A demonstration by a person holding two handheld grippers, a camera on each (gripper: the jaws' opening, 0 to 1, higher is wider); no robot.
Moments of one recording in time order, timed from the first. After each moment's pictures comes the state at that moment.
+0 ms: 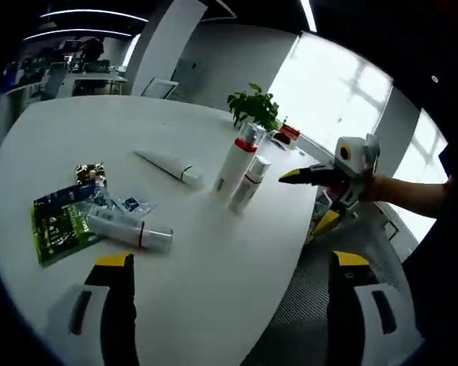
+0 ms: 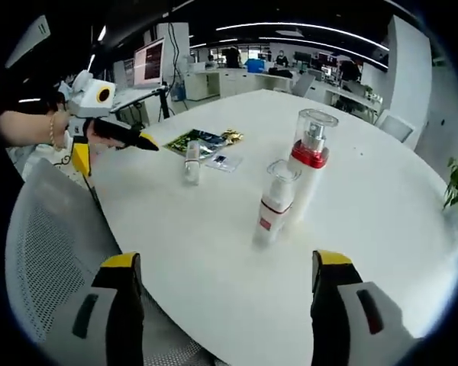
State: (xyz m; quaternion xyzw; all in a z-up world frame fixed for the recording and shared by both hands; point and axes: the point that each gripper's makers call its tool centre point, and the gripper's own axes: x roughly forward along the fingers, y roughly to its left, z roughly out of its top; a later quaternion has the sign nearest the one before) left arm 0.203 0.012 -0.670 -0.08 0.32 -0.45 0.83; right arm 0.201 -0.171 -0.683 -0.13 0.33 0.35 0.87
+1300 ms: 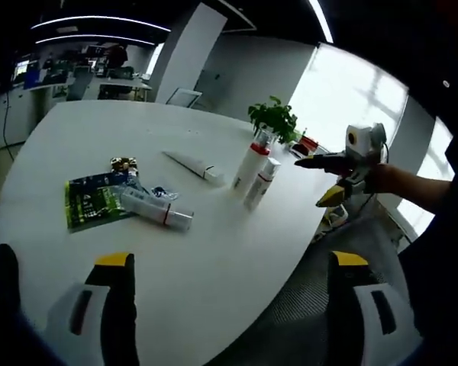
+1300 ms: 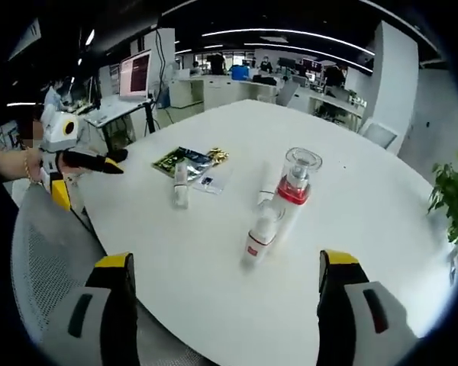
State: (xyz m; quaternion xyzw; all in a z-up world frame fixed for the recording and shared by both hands) left arm 0.178 0.048 -0.665 -0.09 0.31 -0.40 0.86; right arm 0.227 -0.163 -0.632 -0.15 0.31 0.31 0.89
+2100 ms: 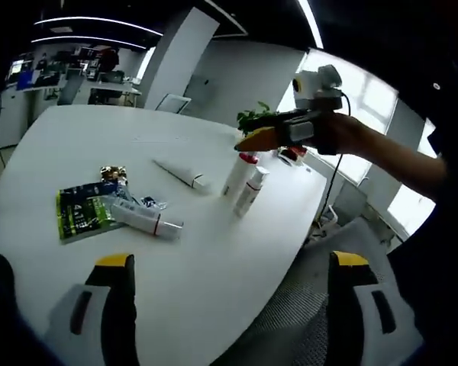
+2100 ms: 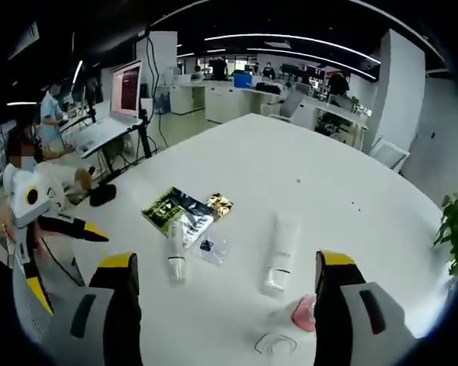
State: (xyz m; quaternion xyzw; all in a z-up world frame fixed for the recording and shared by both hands) left arm 0.178 0.038 -0.650 -0.10 0.29 -0.43 0.85; right arm 0.338 -0.069 -0.604 -0.14 0.31 0.31 0.89
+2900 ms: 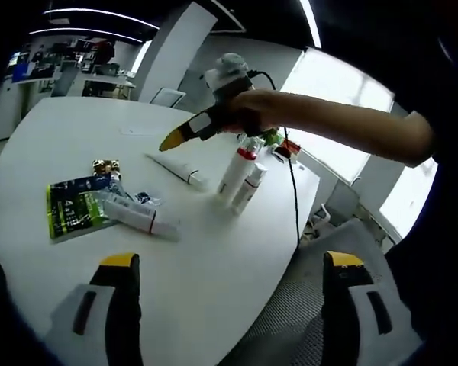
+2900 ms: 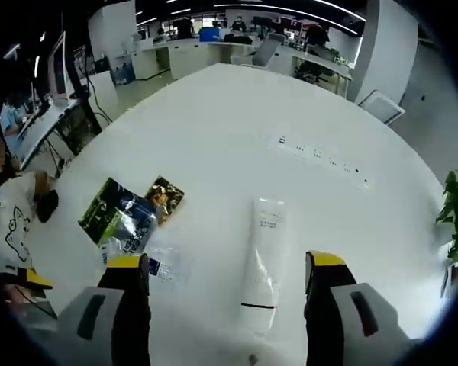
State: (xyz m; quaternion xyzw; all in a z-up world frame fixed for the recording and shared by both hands) left arm 0.187 0.036 -0.659 -0.12 0.30 -0.44 0.84; right arm 0.448 -0.076 -0.698 -0.15 0.45 0.22 0.85
